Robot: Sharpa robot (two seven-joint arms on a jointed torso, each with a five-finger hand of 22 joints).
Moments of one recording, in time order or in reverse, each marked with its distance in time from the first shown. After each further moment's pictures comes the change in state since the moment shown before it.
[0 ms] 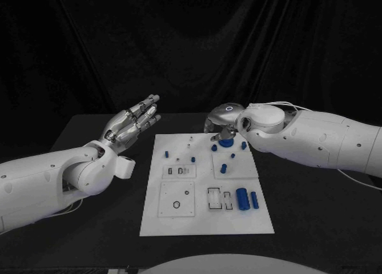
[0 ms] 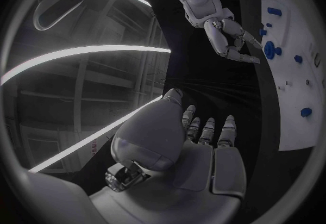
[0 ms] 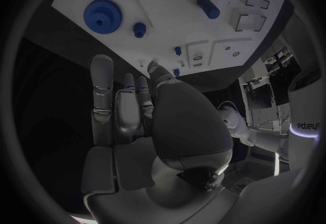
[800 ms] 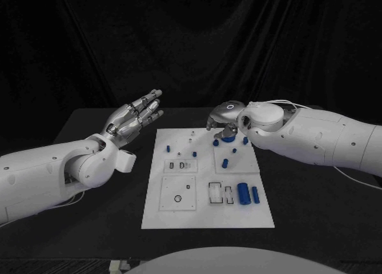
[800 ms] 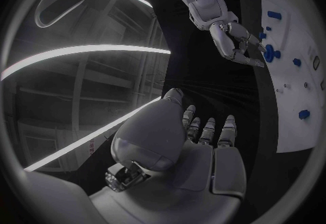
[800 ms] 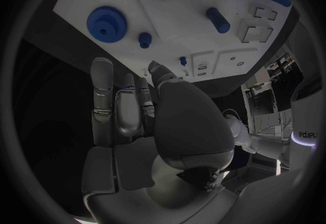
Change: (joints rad) left arm 0.000 0.007 0.000 -0.017 -0.001 0.037 -0.015; left_hand 0.011 -0.004 0.005 0.000 0.004 0.000 0.000 0.000 0.000 0.000 0.000 0.000 0.000 0.000 0.007 0.000 0.000 0.000 0.007 0.007 0.008 0.004; right arm -0.028 0.024 0.000 -0.054 -0.041 0.013 -0.003; right_hand -0.025 -0.025 0.032 0.001 0.077 -0.019 -0.019 -0.023 0.007 0.001 -0.001 -0.012 0.008 0.000 0.000 0.007 0.008 0.000 -0.027 -0.002 0.027 0.047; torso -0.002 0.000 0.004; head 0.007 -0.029
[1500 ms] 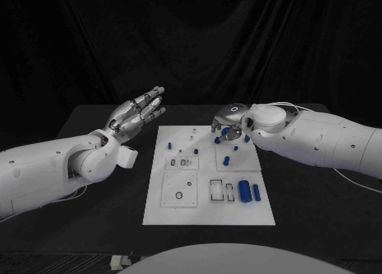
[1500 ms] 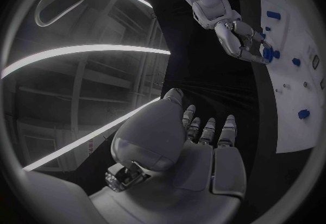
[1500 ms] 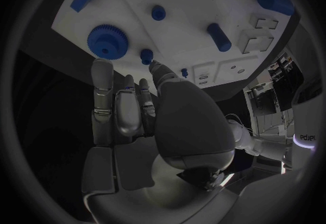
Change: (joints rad) left arm 0.000 0.011 0.000 -0.022 -0.001 0.019 -0.007; left_hand 0.003 0.003 0.003 0.003 0.000 0.004 0.004 0.000 0.000 0.000 0.000 0.000 0.000 0.000 0.007 0.000 -0.001 0.000 0.004 0.004 0.000 0.001; right arm -0.032 0.008 0.000 -0.042 -0.003 0.021 0.006; right_hand -0.009 -0.009 0.008 0.003 0.003 -0.014 -0.013 -0.016 -0.003 -0.025 -0.004 -0.013 0.001 0.000 0.000 0.000 -0.010 0.000 -0.018 0.004 0.006 0.007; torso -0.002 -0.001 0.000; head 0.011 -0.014
